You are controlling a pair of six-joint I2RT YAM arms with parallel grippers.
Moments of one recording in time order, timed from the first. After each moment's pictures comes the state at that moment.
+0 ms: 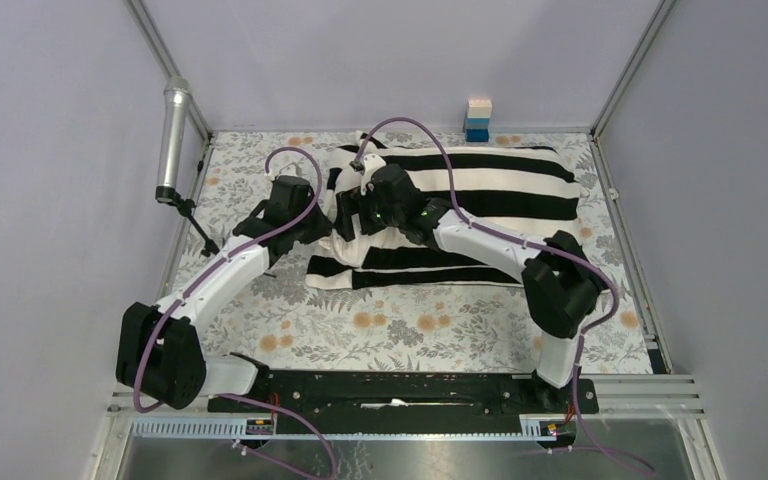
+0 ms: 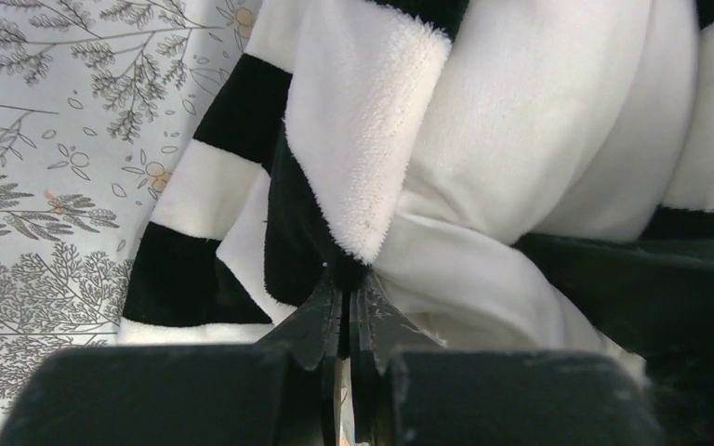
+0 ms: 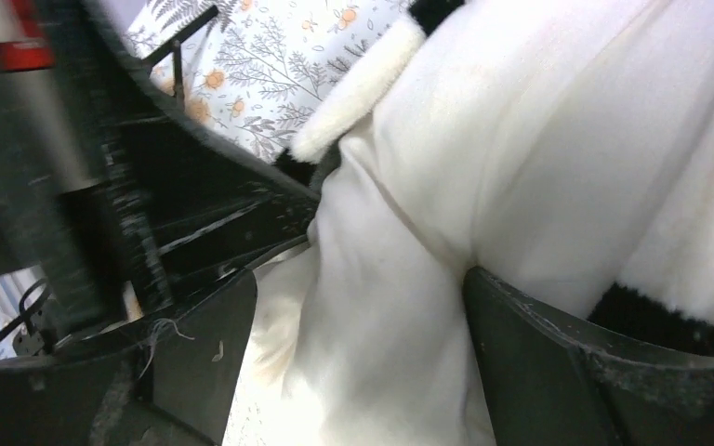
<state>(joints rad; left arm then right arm) -0.38 1.31 0.95 -0.36 -0.05 -0.74 0.82 1.85 1.42 -0.10 -0.12 0.36</state>
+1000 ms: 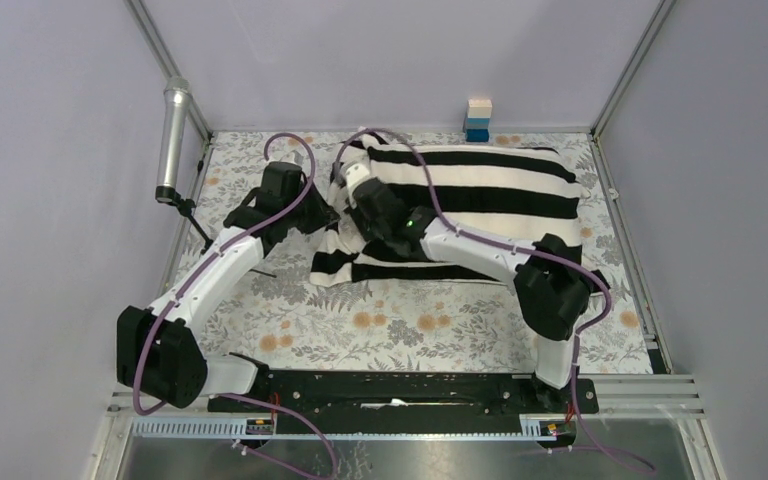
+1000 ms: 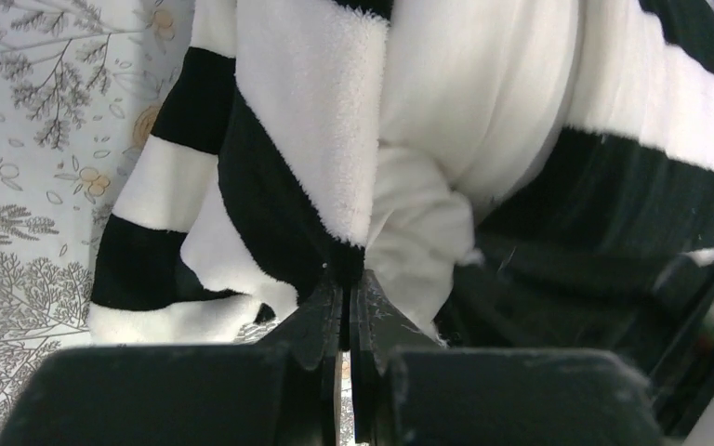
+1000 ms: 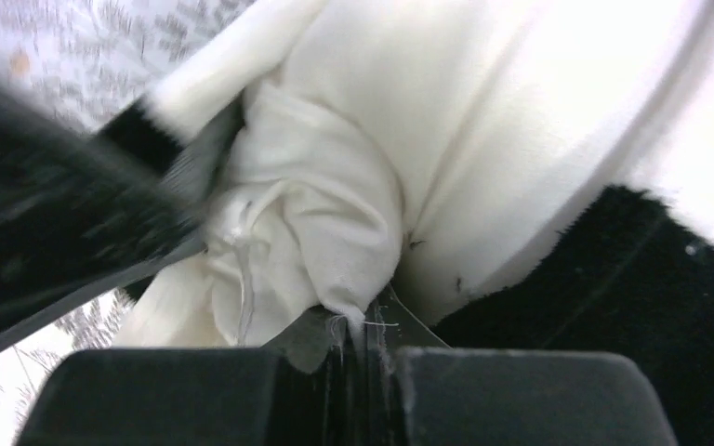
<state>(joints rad) -0.35 1.31 1.05 -0.44 0.11 -0.74 0.93 1.88 1.43 -0.16 0.27 0.03</state>
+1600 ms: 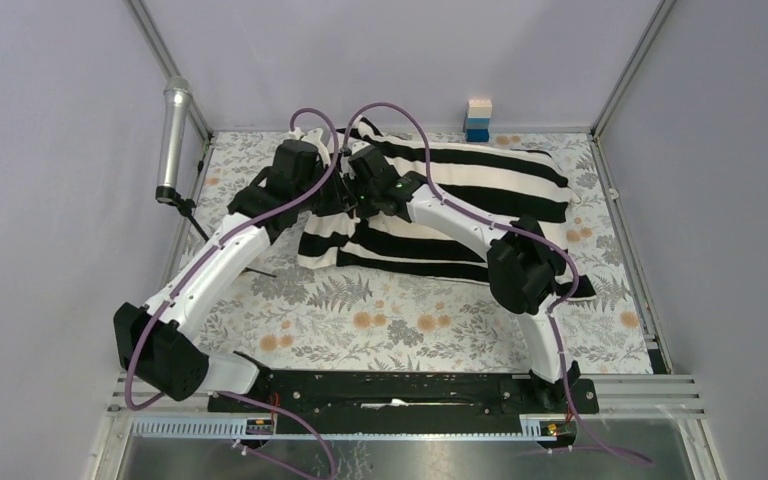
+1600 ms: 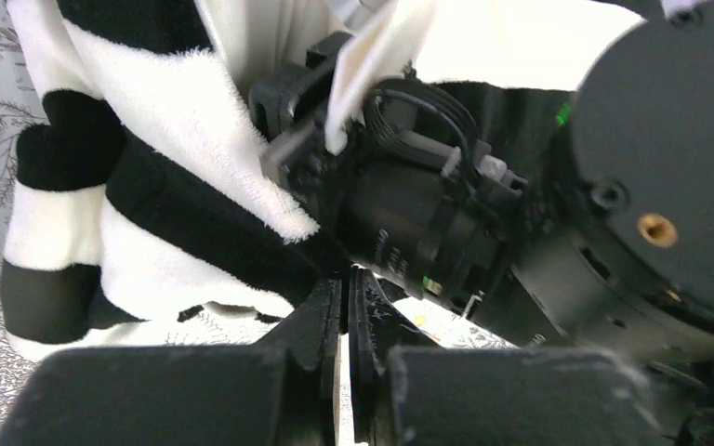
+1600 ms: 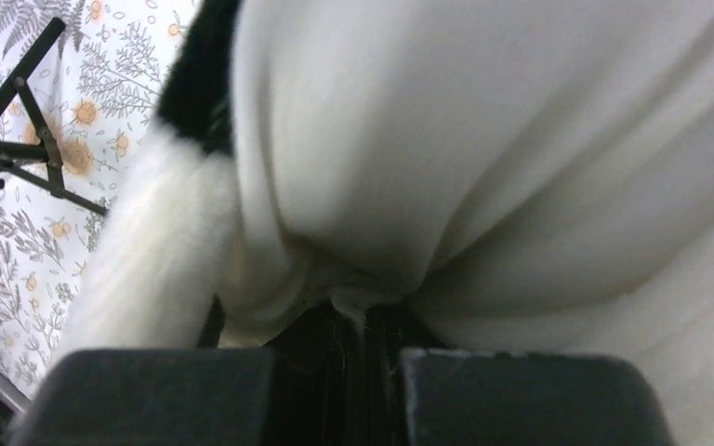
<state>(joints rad) -0.46 1.34 1.30 -0.55 0.14 -0.57 0.81 2.13 1.84 -0.45 0.01 0.36</state>
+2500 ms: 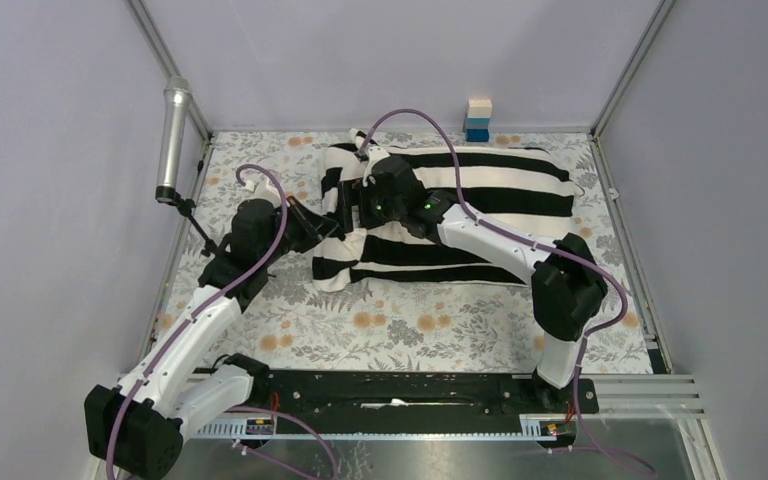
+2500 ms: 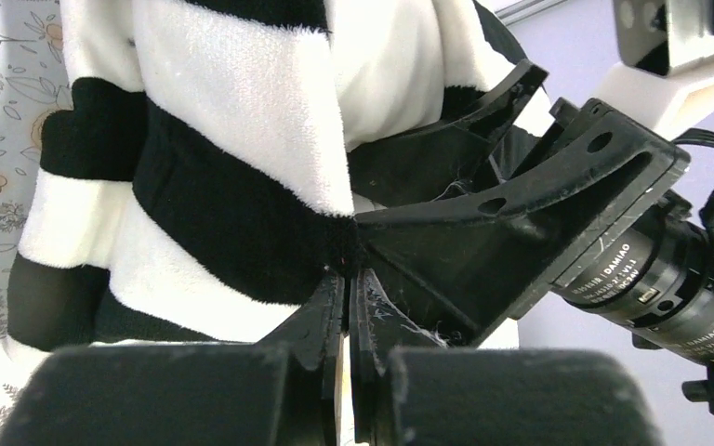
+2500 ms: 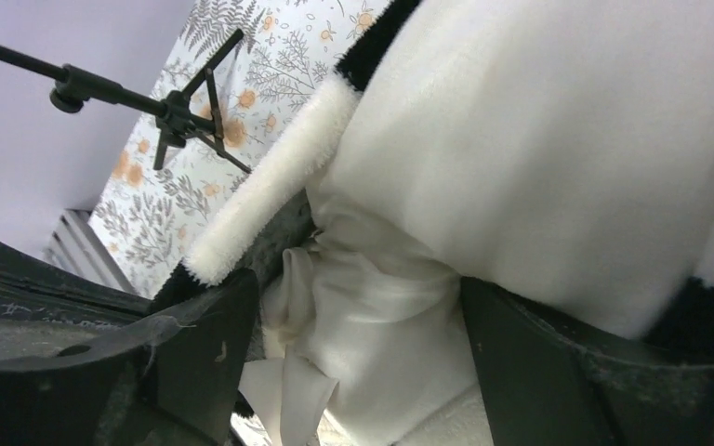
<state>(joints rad) -0.37 0.95 0.77 -0.17 0.18 -0.85 0.81 1.83 1.49 -0.19 -0.13 0.49</state>
